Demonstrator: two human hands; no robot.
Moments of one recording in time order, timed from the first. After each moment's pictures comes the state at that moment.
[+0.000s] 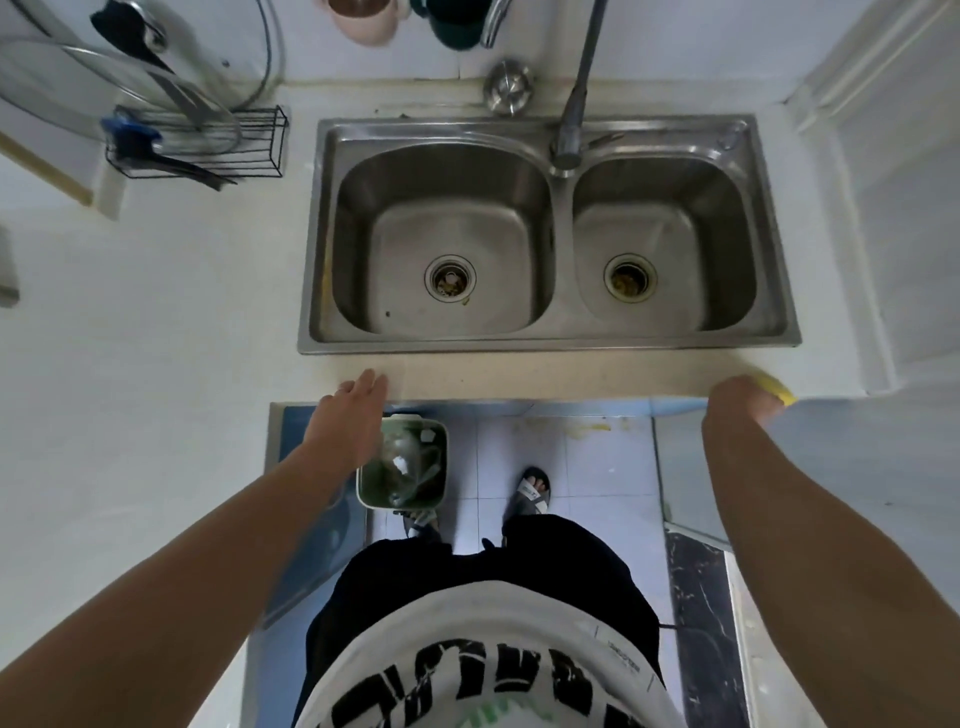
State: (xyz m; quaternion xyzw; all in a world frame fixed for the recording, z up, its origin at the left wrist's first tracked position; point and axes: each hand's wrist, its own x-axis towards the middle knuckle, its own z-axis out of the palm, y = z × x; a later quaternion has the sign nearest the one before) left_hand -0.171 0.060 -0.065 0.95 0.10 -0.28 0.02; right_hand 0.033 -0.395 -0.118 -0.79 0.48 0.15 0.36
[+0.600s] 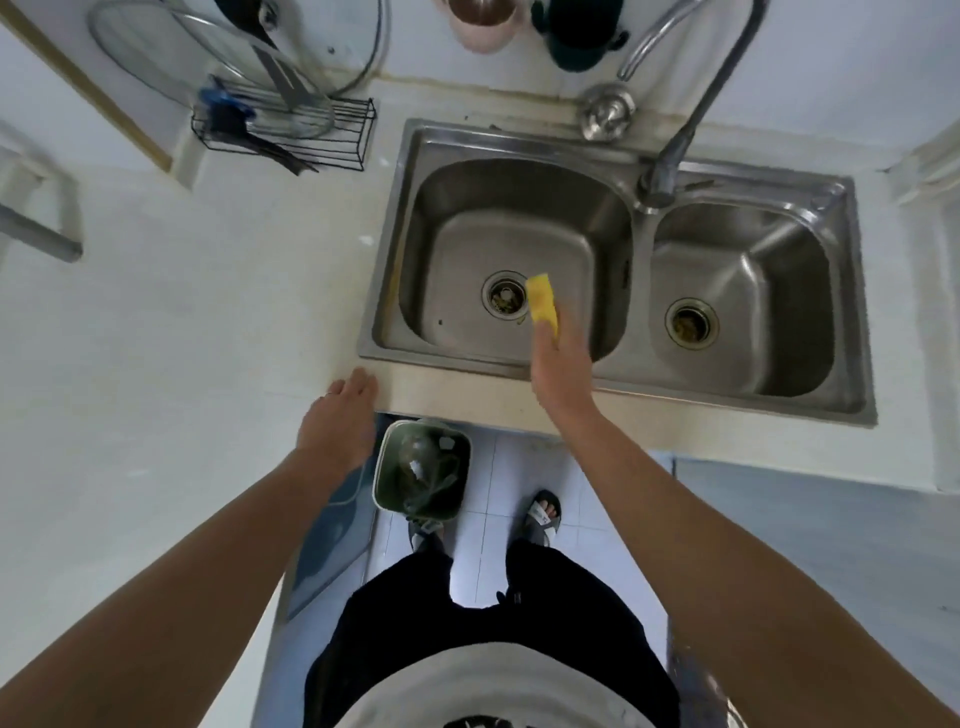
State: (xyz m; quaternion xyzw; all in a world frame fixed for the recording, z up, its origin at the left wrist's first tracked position) left_hand -0.196 0.141 -0.079 0.94 0.20 -0.26 0.09; right_hand -0.006 -0.077 -0.045 -0.87 -0.04 0.16 0.47
